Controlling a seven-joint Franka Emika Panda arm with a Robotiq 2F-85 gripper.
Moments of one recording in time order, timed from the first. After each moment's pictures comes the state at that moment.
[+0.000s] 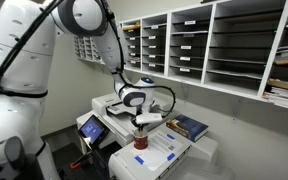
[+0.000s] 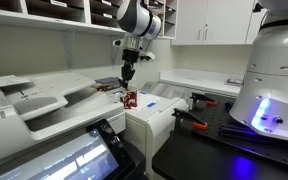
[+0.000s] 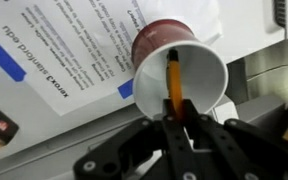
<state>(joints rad) -0.38 0.34 0.35 -2.42 0.31 2.80 -1.38</state>
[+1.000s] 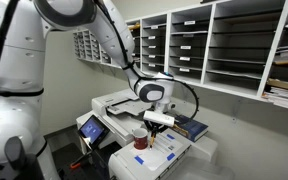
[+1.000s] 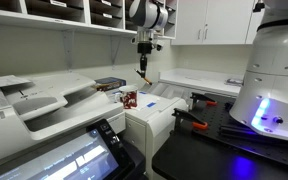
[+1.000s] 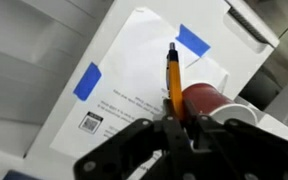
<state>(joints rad) -0.24 0.28 -0.02 -2.32 0.20 2.51 -0.92</state>
